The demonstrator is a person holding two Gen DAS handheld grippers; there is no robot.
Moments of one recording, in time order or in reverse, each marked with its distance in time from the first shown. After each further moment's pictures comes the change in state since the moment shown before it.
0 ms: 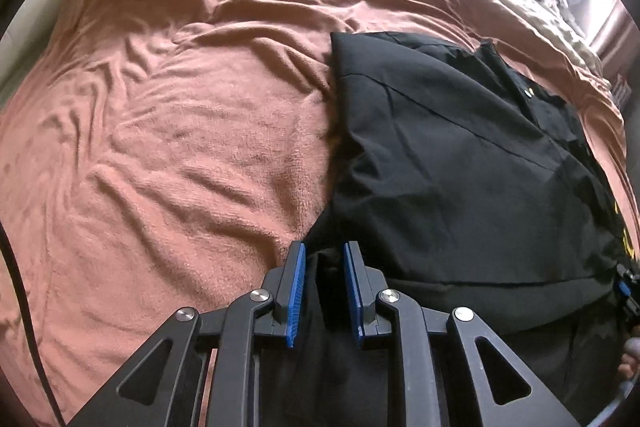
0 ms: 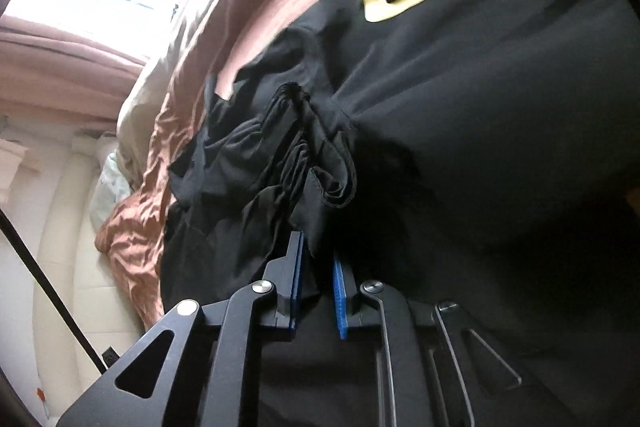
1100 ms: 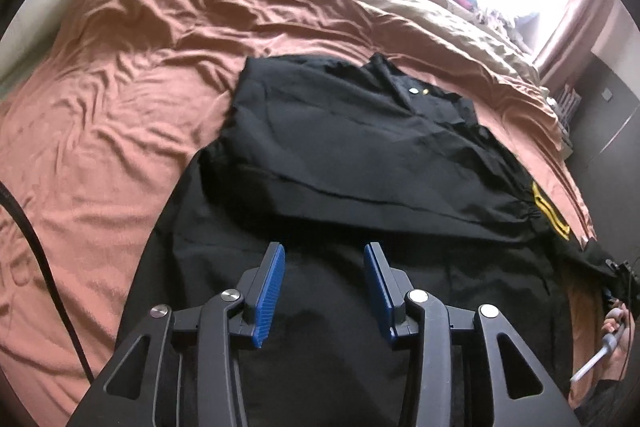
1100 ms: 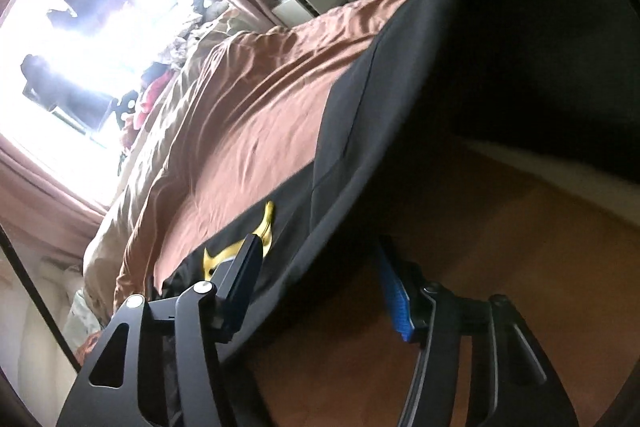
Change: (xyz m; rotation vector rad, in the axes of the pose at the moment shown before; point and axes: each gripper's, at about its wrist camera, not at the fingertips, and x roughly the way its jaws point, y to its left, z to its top) left arm -0.101 -0.070 -0.088 0.001 -0.118 -0.147; right arm -0.205 -0.116 0.041 0.128 -0.501 -0.191
